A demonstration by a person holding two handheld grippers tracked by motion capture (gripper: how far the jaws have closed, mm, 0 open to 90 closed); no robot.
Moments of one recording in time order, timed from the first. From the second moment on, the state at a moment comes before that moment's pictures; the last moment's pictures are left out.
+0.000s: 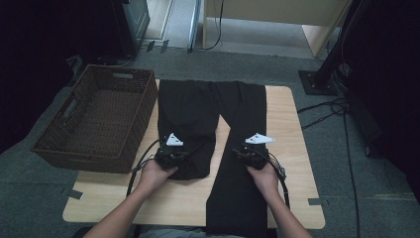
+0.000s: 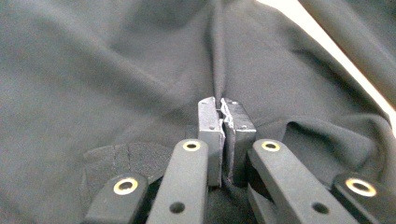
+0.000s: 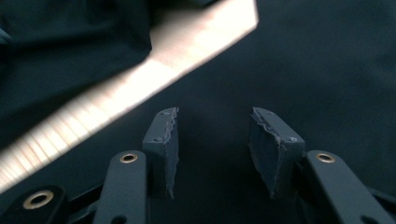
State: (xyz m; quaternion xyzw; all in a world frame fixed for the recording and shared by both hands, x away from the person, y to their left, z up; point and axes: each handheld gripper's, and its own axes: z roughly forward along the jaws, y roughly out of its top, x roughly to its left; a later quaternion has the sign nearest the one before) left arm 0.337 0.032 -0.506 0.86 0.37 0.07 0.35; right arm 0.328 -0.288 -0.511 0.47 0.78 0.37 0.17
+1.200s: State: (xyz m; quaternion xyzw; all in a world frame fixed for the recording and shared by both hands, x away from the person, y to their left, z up) left arm 0.307 0.075 -0.497 0.83 0.44 0.05 0.35; right arm 0.321 -0.281 -0.520 0.47 0.78 0.37 0.19
